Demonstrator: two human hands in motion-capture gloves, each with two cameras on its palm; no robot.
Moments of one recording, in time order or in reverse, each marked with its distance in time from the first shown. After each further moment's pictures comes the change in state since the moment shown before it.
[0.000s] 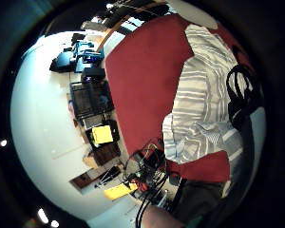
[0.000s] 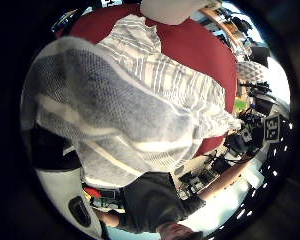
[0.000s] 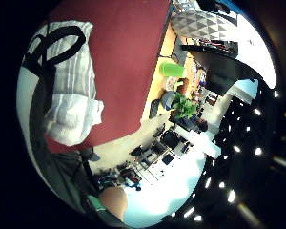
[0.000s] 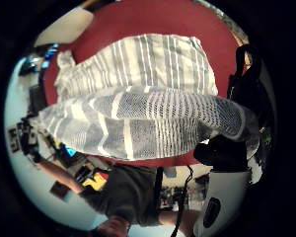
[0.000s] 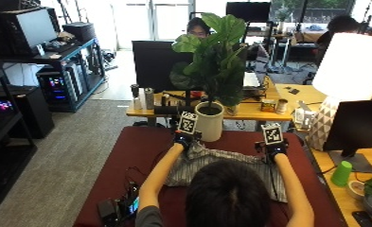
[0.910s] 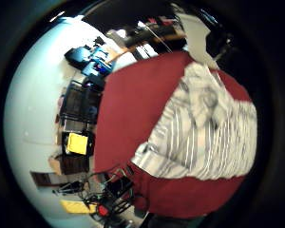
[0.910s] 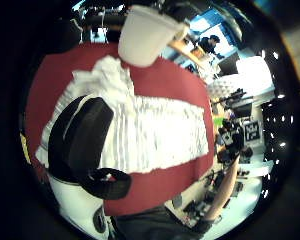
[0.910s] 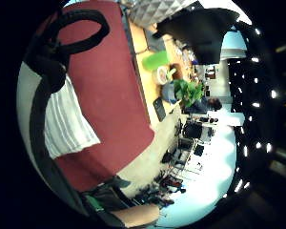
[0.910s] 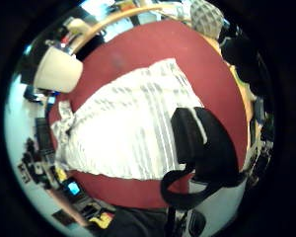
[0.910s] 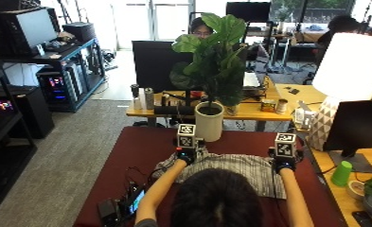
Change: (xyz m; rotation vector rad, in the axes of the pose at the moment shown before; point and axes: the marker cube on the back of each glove) left arm 0.022 -0.022 0.011 0.663 0.215 -0.047; right arm 0.043 0.003 0.051 0.198 -0.083 0.377
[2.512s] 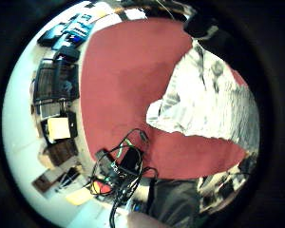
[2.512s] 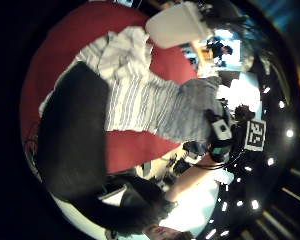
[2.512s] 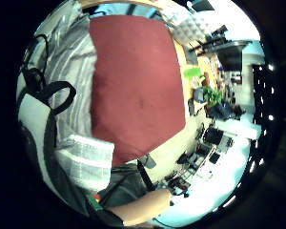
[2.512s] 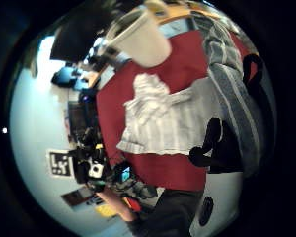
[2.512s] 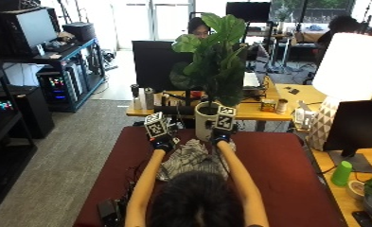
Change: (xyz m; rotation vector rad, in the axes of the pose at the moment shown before) left arm -0.100 0.023 -0.044 -0.342 0.290 -0.190; right arm -0.247 0.077 -0.166 -0.092 -0.356 -0.296
